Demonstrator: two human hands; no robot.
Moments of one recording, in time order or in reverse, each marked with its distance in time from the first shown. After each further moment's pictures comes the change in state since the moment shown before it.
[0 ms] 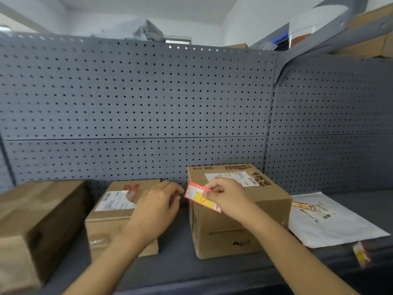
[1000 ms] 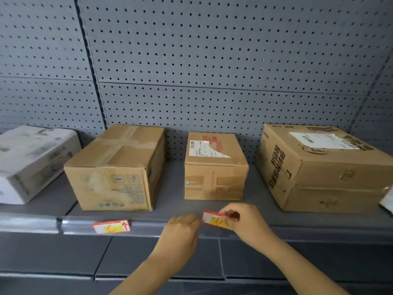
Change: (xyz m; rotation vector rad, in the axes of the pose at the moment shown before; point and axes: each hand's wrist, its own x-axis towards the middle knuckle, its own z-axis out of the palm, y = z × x) left_hand -0.204 -0.131 -0.034 0.143 -0.455 -0.093; right_hand -0.069 0.012 0.230 -0.222 -0.222 -0.112
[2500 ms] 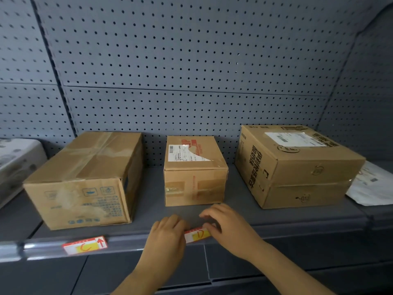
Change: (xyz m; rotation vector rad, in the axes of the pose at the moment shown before) left_hand 0.006 0.005 0.003 -0.090 0.053 -0.072; right_hand -0.013 -0.001 -0.005 -0.180 0.019 -0.227
